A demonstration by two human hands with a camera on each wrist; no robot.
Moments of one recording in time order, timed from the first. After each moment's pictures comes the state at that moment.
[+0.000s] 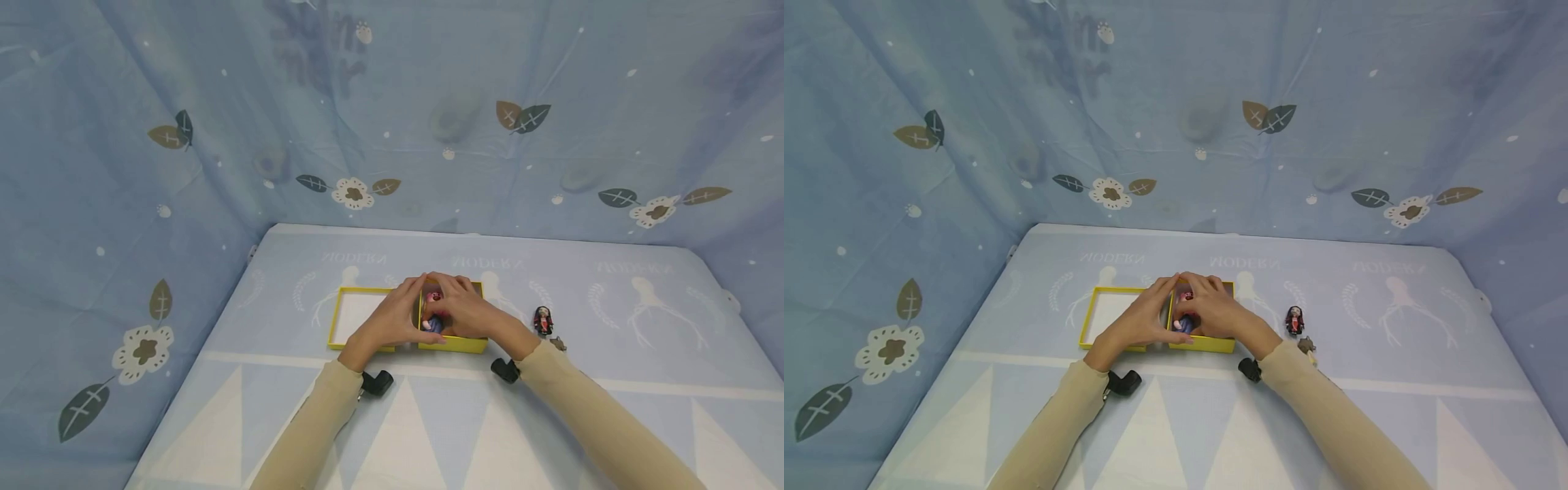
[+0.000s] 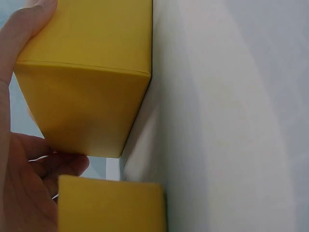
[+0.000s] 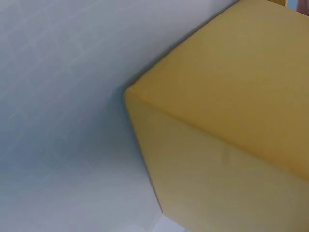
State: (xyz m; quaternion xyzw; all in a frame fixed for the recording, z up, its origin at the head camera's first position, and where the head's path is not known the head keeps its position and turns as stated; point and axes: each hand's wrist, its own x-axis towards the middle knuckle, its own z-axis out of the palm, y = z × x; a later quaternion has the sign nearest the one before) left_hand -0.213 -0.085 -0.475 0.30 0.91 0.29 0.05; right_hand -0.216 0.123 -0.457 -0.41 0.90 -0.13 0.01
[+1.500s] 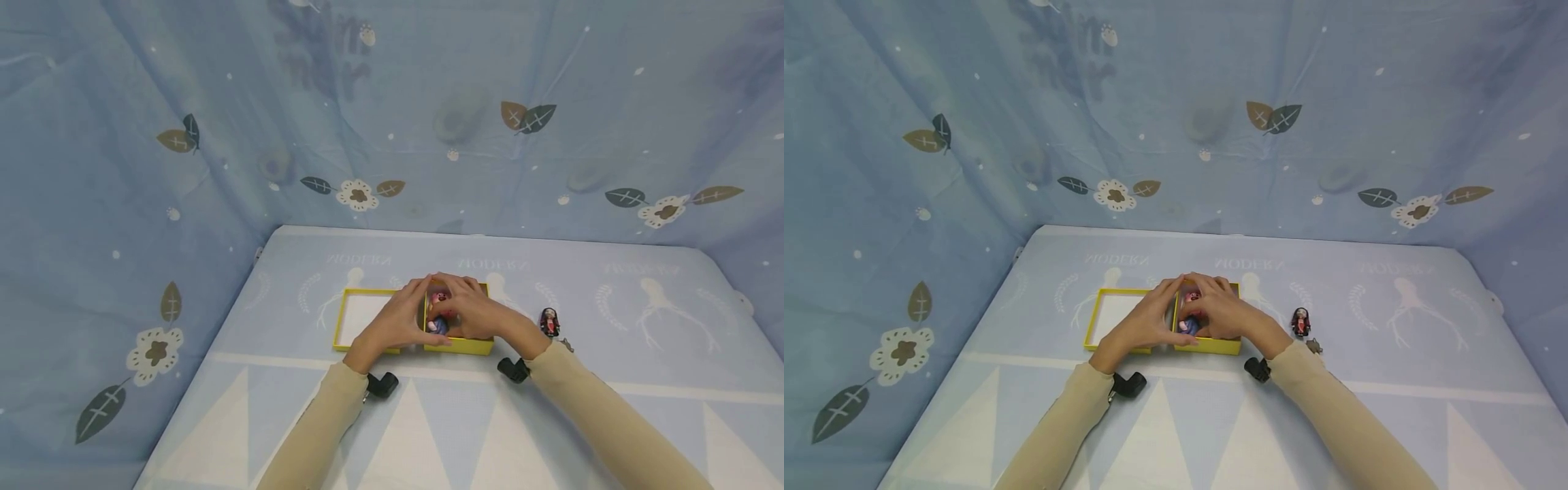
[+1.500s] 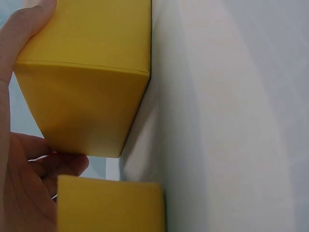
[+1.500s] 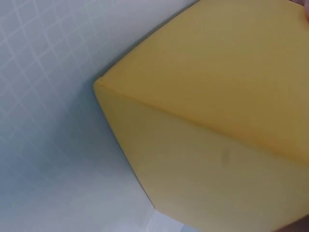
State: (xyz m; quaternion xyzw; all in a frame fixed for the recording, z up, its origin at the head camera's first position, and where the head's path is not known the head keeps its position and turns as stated) left_hand -0.213 -0.085 -0.477 0.29 0.91 0.29 0.06; right_hand -0.218 0.128 -0.450 -0.42 0.89 -0.18 0.05
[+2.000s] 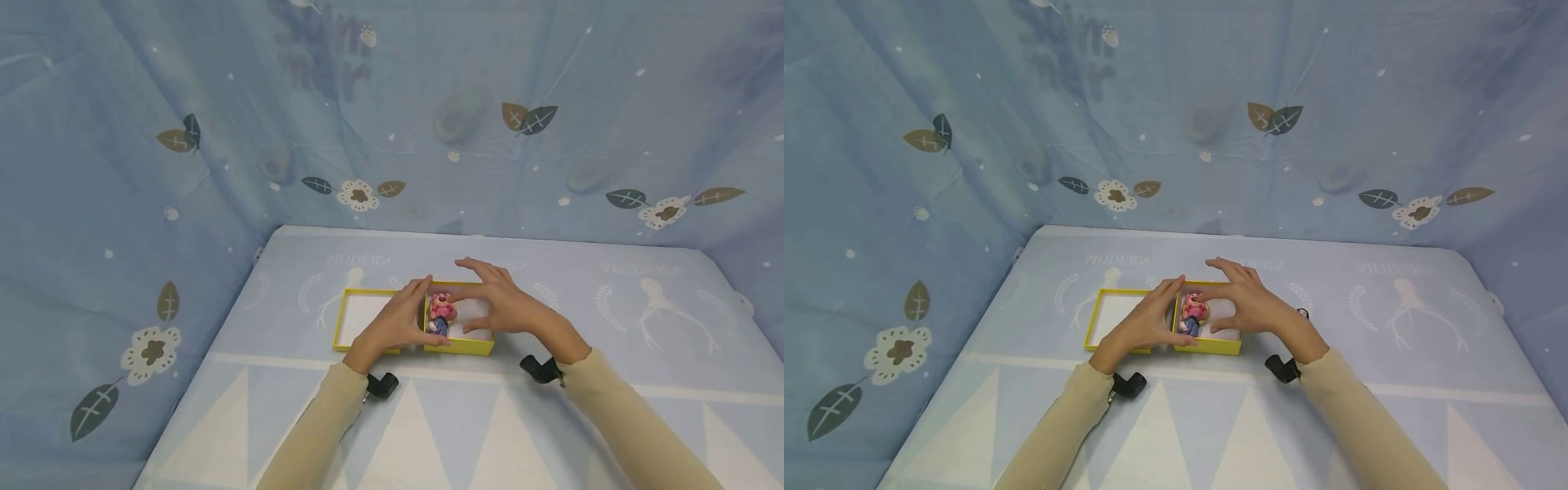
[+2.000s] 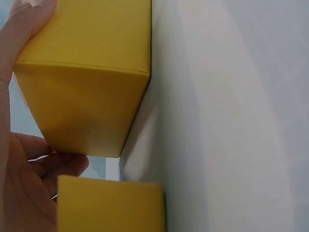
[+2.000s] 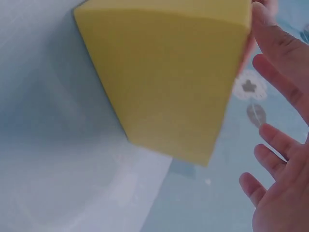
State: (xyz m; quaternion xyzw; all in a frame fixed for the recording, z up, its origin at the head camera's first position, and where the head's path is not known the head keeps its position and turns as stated) left_hand -0.213 -0.084 -0.474 0.28 0.91 0.29 0.07; right_hand -0.213 0.167 -0.425 -0.40 0.89 -0.24 -0.02
